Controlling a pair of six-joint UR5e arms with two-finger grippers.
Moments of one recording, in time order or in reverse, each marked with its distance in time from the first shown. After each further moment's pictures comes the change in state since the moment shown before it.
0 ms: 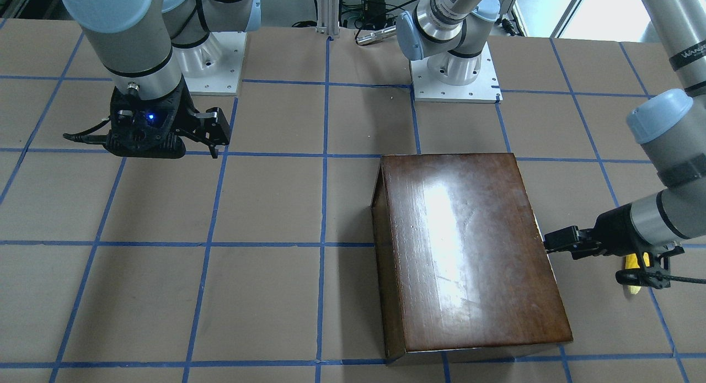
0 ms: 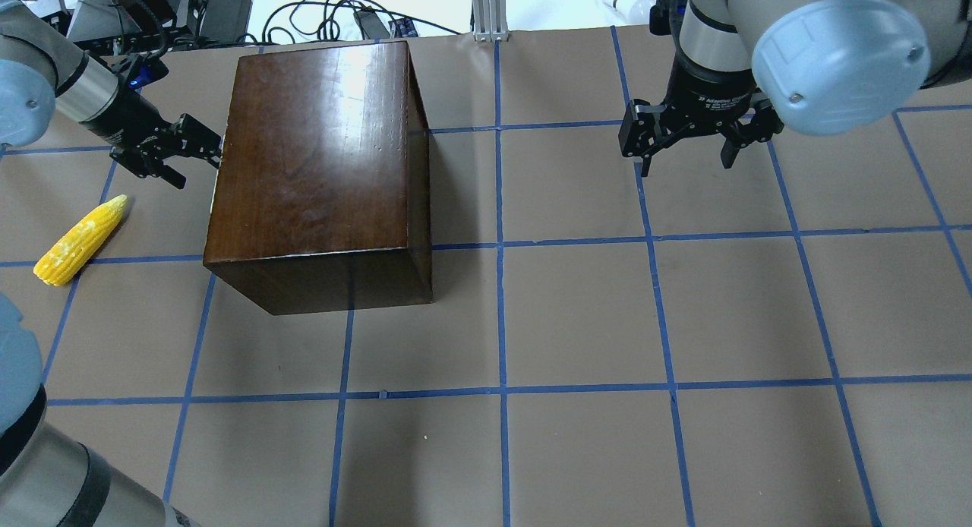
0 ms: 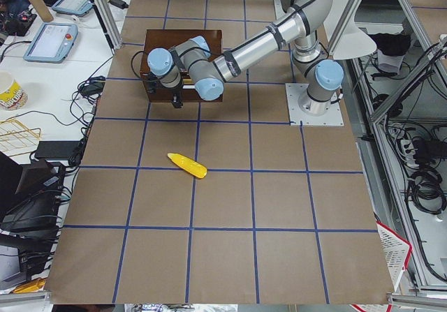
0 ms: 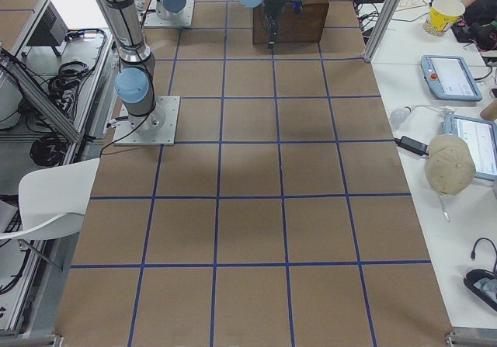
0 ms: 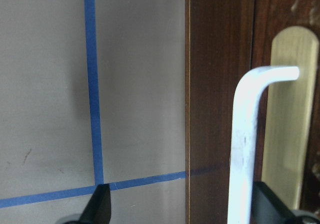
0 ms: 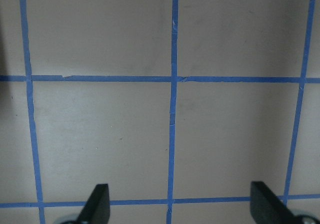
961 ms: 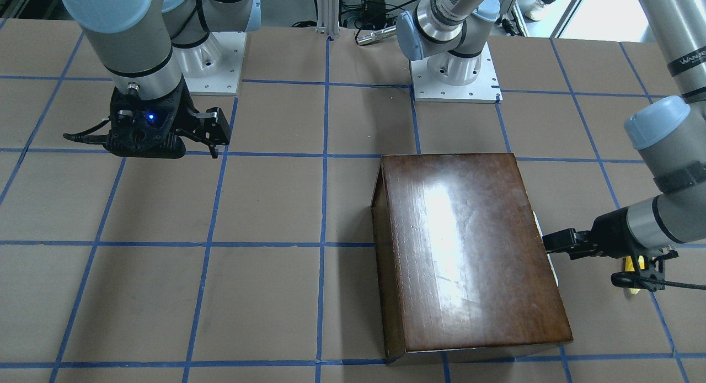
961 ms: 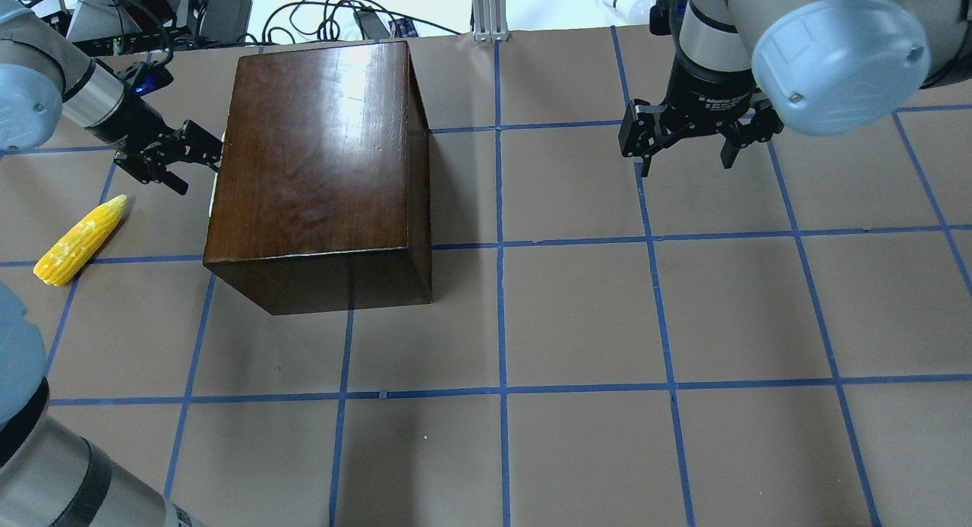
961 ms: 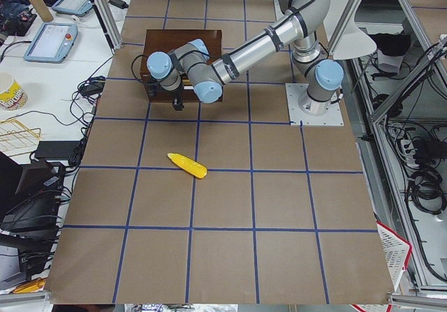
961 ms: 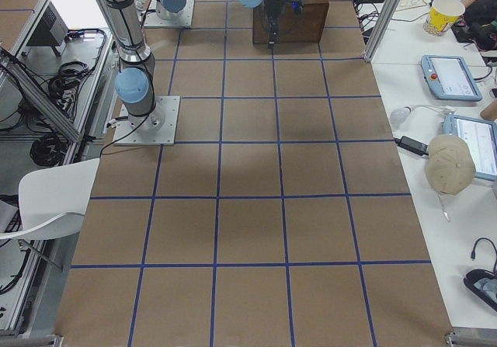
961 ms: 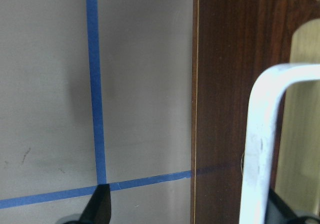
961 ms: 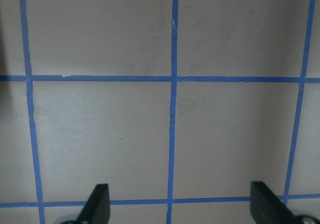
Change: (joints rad) left arm 0.001 -0.015 -0.001 -0.003 0.015 0.001; right arm 0.000 0.000 0.000 0.000 0.000 0.000
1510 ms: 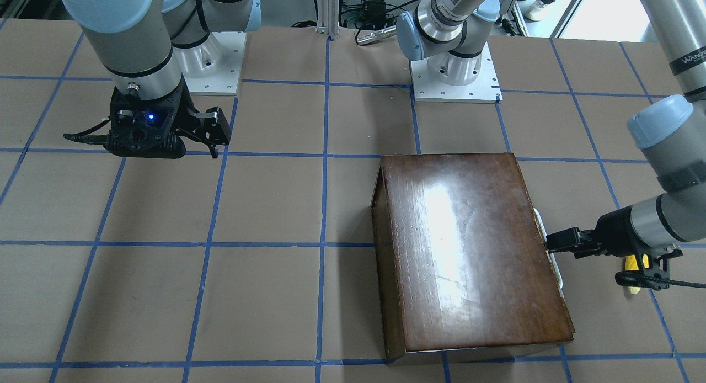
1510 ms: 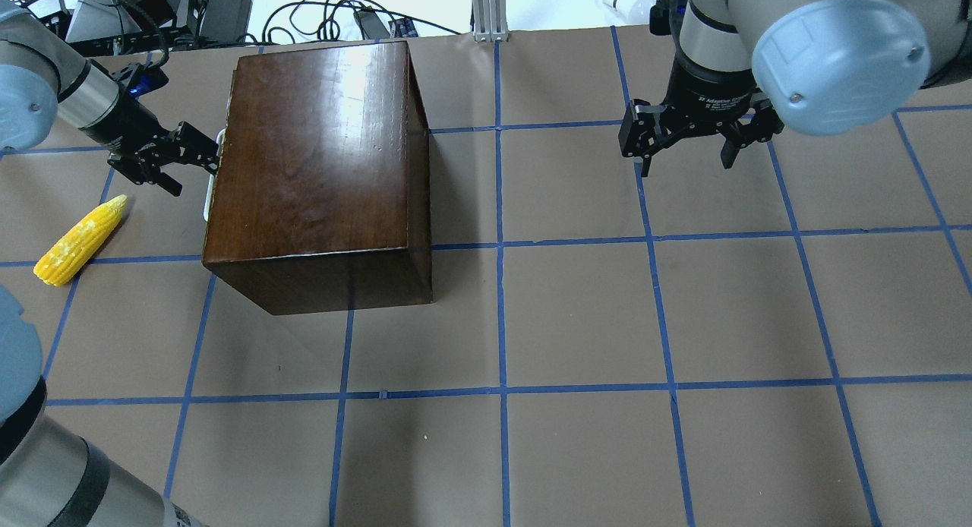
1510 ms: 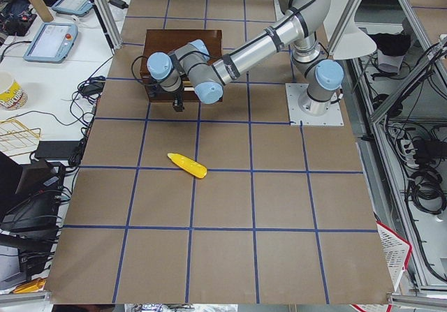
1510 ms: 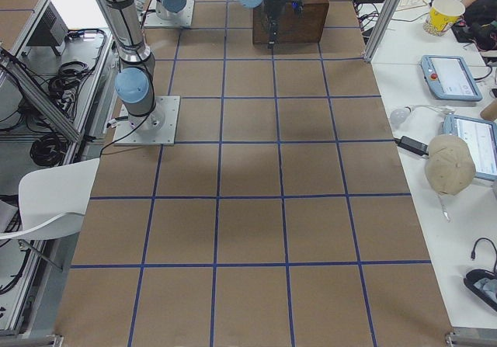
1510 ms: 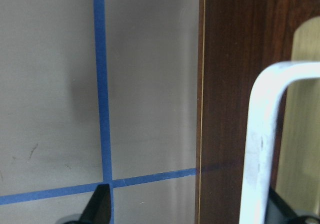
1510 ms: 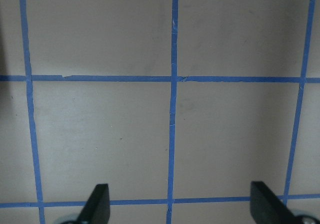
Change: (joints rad) left arm 0.009 0.001 0.001 0.002 0.017 0.003; right arm 0.000 0.000 0.000 0.000 0.000 0.000
